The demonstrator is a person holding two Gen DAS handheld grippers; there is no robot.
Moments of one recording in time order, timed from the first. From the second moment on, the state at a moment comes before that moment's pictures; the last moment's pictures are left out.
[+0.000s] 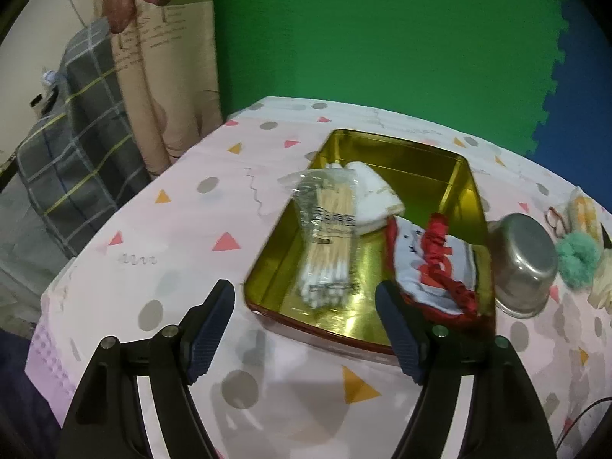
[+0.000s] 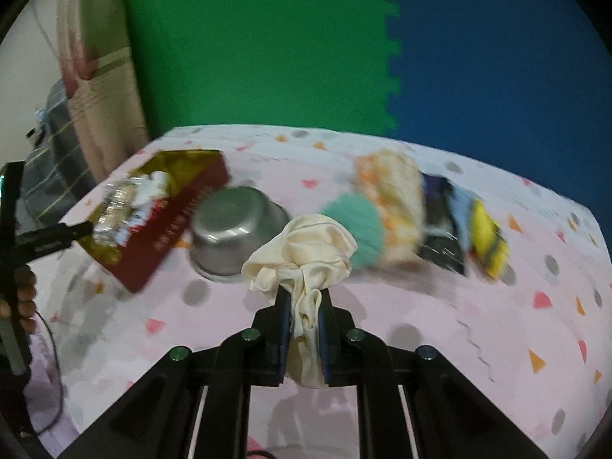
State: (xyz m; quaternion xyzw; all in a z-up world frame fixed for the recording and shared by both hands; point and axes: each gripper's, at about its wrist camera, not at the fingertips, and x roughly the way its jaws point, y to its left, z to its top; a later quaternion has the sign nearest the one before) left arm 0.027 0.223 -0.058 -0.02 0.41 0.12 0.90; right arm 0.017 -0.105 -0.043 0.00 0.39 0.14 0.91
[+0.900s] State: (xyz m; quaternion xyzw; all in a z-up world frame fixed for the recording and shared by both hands) left arm 0.025 0.265 -0.054 -0.08 0.39 0.18 0.90; right arm 0.096 0.082 -0.060 -0.02 0.41 0.28 0.87
